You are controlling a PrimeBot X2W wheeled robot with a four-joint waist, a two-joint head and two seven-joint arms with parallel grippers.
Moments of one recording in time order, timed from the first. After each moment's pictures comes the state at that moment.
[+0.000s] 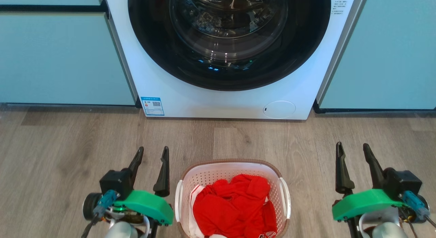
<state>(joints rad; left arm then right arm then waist) -0.03 0.05 -0.29 0.25 -0.30 0.00 -0.25 0.05 -0.04 0.03 0.11 0.26 0.13 -0.25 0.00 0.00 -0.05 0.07</state>
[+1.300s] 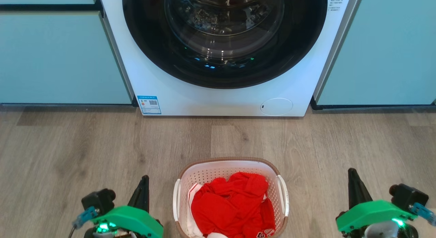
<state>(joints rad) 0.04 0.05 -0.25 0.33 -0.60 -0.03 -0.18 0.08 -0.04 0.02 0.21 0.57 0.13 -0.18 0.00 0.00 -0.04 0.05</state>
